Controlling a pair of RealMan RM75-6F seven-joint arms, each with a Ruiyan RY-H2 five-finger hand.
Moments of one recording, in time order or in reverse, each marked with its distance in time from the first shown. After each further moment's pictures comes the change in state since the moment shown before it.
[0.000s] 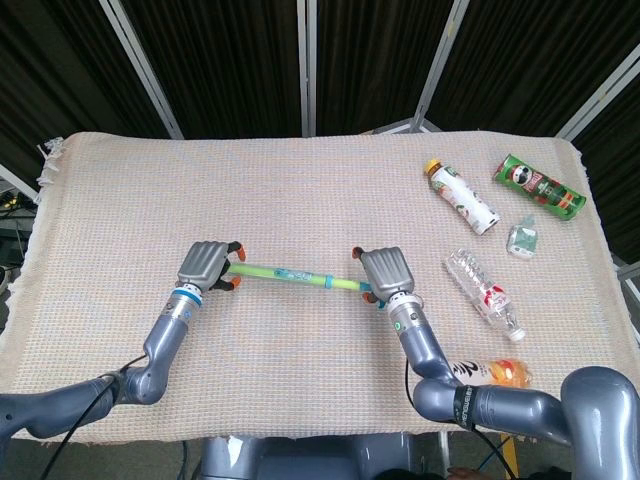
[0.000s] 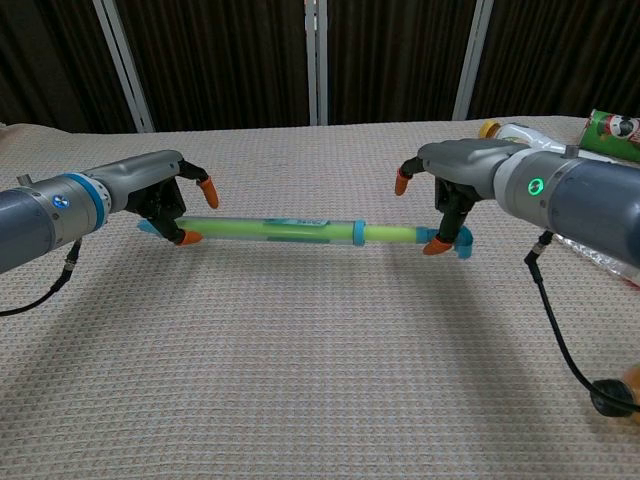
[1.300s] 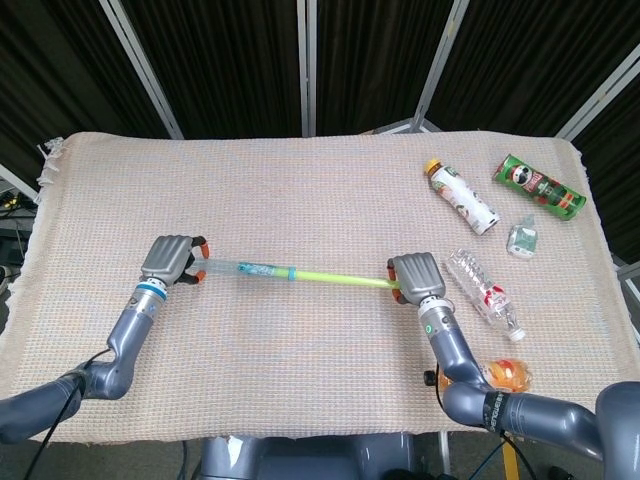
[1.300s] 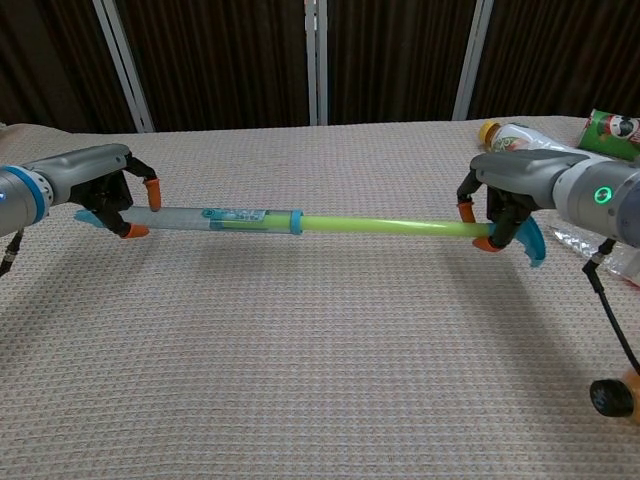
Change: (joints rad) left arm 0.064 0.059 0.003 0.090 0.145 -0.055 -0.148; right arm -0.097 0.069 -0.013 0.003 -0.051 -0.058 0.069
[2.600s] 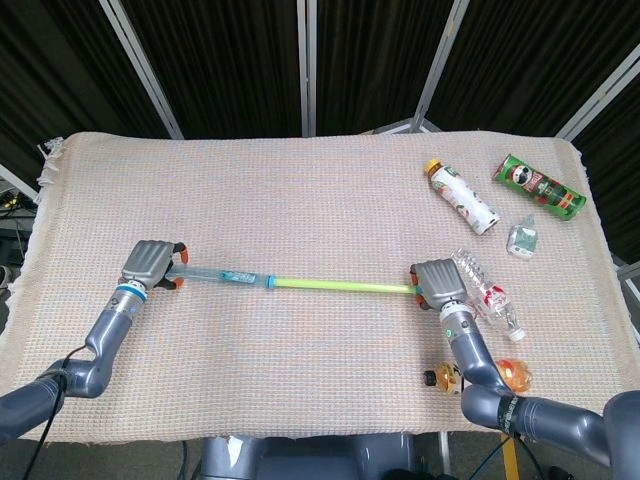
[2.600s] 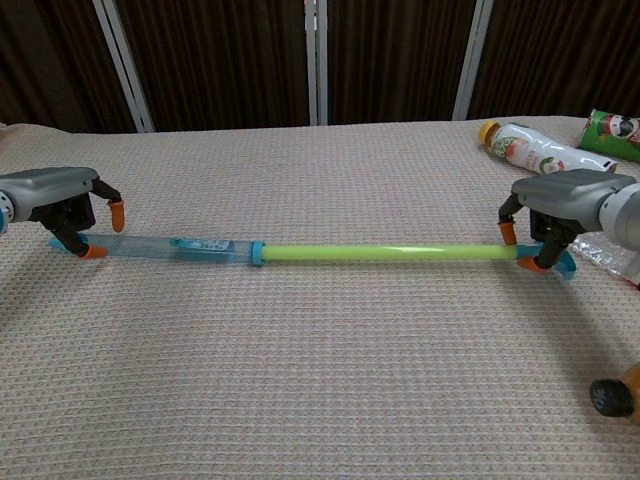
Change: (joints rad) left arm 0.035 0.021 0.064 0.167 0.099 -0.086 -0.061; right arm -0.064 0.016 -0.067 0.107 -0.053 -0.034 -0.005
